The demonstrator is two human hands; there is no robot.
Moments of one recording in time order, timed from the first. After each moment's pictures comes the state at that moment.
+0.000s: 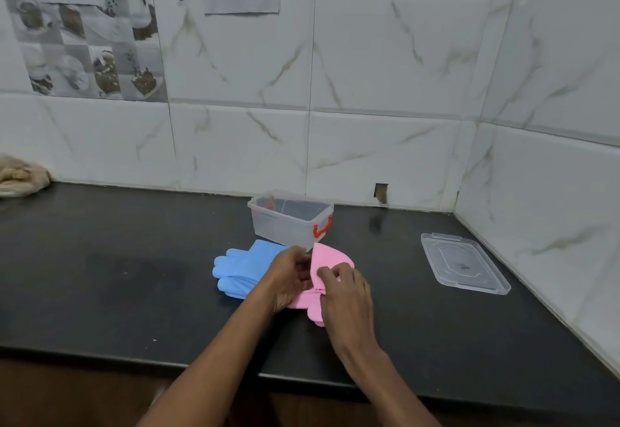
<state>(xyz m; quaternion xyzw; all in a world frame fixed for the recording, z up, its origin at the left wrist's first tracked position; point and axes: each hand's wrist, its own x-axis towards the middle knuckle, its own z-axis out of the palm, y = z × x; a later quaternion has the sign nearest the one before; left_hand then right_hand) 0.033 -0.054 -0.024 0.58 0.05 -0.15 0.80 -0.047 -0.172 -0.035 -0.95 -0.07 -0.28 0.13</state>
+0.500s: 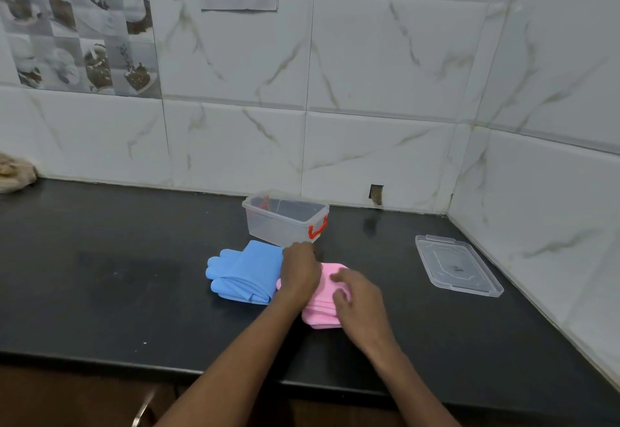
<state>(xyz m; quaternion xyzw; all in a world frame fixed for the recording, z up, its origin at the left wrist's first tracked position) 0.058 -0.092 -0.034 0.93 0.00 0.18 0.32 -0.037 -0.207 -0.038 -0.91 -0.07 -0.18 0.38</state>
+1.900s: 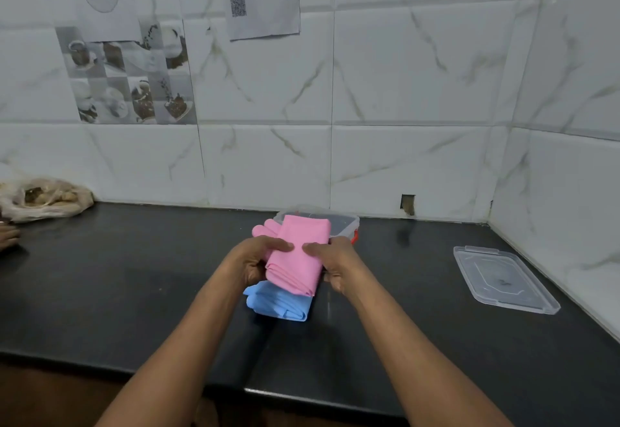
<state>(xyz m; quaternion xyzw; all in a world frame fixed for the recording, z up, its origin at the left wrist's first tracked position) 0.030 0.040 0.043 0.61 0.14 -0.11 0.77 0.034 -0.116 0.034 -0.67 0.04 0.07 0.74</state>
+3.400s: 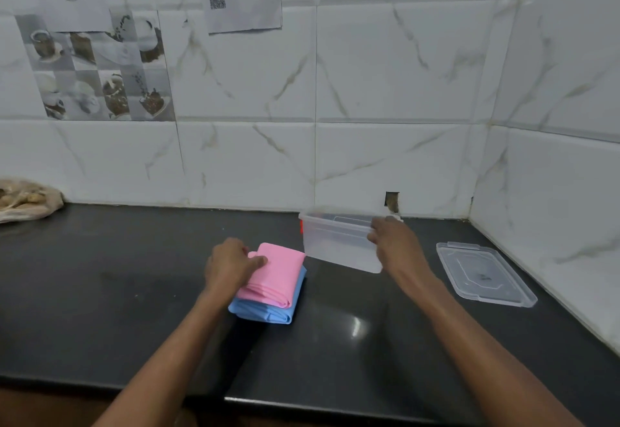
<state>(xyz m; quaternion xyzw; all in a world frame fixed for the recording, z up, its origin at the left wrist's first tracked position) 0.050 0.054 0.010 0.93 0.13 0.19 0.30 0.046 -0.237 0.045 -0.95 -0.06 -0.26 0.19</state>
